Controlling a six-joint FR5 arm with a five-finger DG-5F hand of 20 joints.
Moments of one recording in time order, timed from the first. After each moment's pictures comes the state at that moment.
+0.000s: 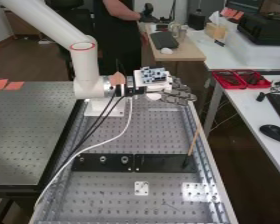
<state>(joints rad) 1.75 -2.17 -1.72 -2.40 -1.51 -0.39</state>
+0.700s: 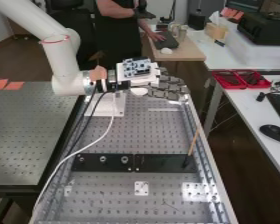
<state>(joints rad) 1.71 -2.02 -1.88 -2.33 -1.49 -0.36</state>
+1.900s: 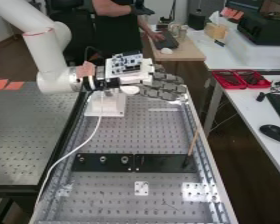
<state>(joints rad) 1.65 -1.93 -1.93 -2.34 -1.47 -0.37</state>
